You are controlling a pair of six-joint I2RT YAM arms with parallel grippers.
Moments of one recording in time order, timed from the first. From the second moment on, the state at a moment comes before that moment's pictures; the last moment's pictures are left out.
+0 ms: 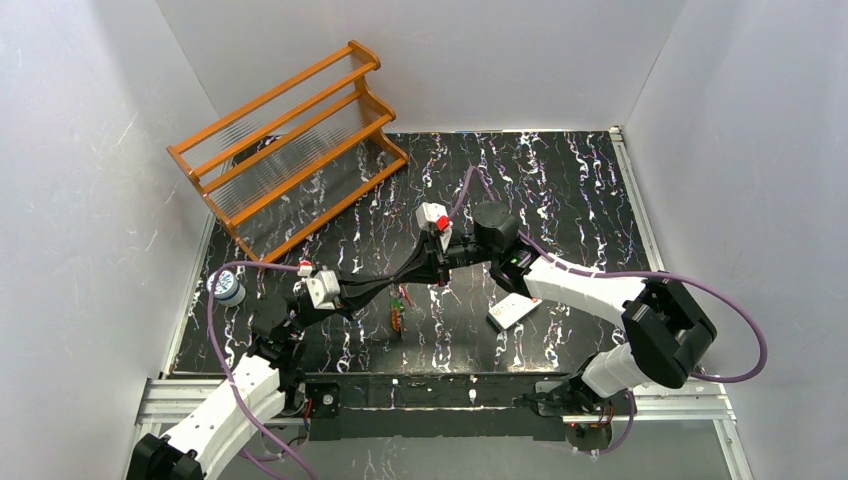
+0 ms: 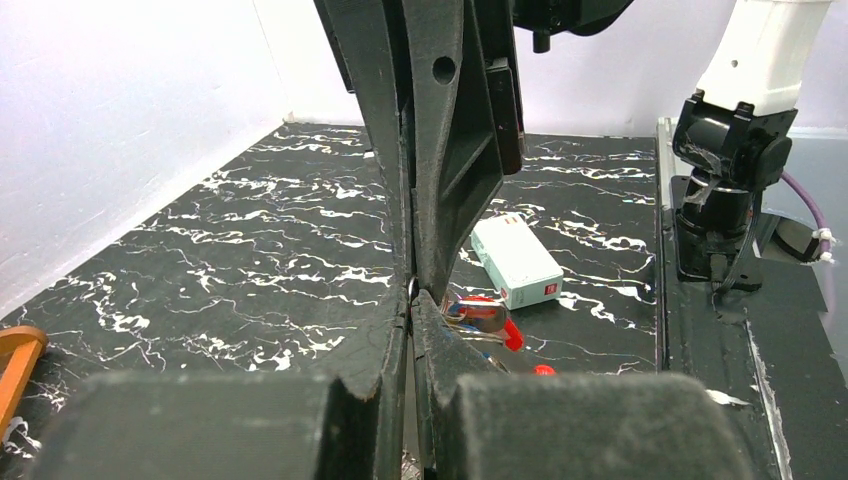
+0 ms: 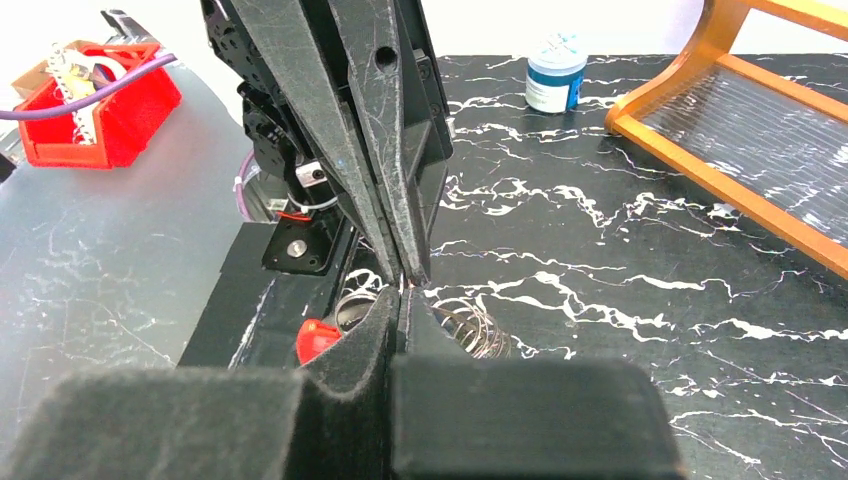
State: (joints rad) left arm -0.44 0.58 0.12 0.77 0.74 -0.08; right arm 0.84 1.45 0.85 0.54 -0.96 0.06
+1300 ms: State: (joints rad) left arm -0.45 0.82 0.49 -0.05 0.81 0.36; right arm 0.85 1.54 1.23 -0.36 -0.71 -0.29
